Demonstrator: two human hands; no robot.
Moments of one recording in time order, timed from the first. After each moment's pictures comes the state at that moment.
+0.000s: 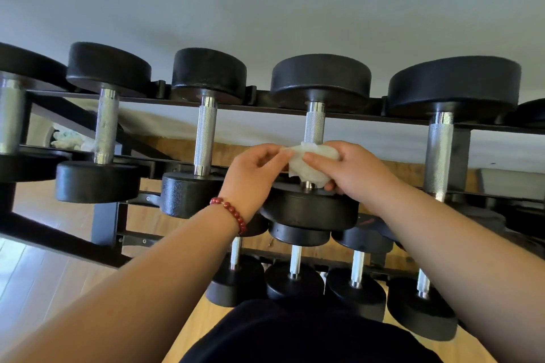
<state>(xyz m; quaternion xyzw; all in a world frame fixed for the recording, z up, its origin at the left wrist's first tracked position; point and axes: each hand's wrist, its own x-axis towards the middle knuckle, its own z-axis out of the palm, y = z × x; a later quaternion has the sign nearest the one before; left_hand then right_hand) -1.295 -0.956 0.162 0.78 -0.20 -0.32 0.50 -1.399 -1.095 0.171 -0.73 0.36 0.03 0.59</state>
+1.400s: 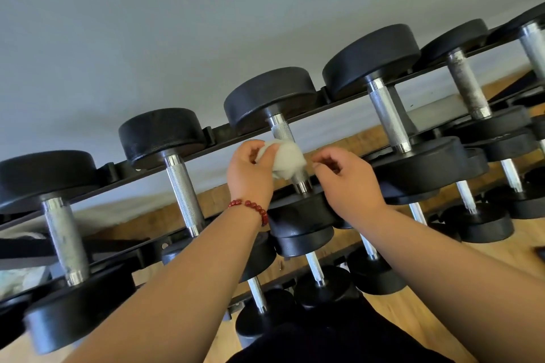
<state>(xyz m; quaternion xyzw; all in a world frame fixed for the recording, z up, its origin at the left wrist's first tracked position) -1.257 -0.996 0.137 0.77 -0.27 -0.30 0.50 -1.406 -1.030 0.152 -0.69 0.54 -0.24 0.42</state>
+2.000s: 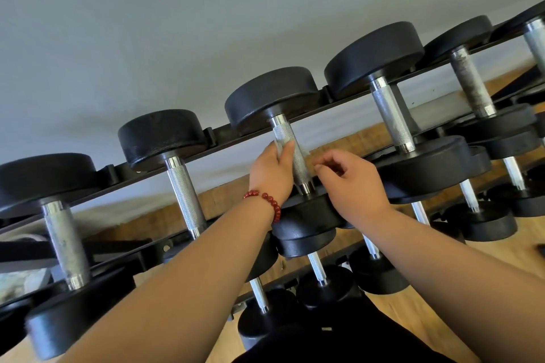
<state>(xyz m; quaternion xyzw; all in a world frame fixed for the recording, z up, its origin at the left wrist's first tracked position) -1.268 -1.014 0.134 0.77 -0.38 -0.35 0.38 -1.406 -1.030 0.151 -0.69 0.53 -0.26 0.42</state>
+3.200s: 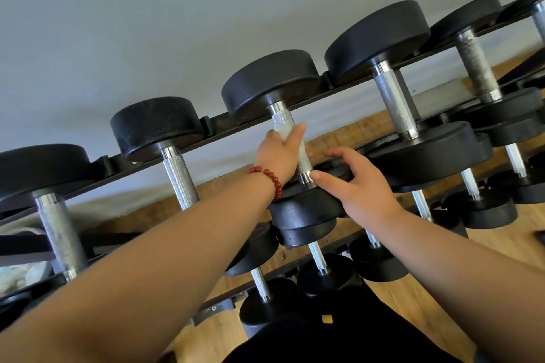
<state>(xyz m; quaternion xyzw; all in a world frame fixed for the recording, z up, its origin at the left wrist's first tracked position) -1.267 -1.034 0.126 0.77 -0.35 -0.42 0.34 -1.425 -1.021 0.125 -0.64 0.53 -0.22 0.51</state>
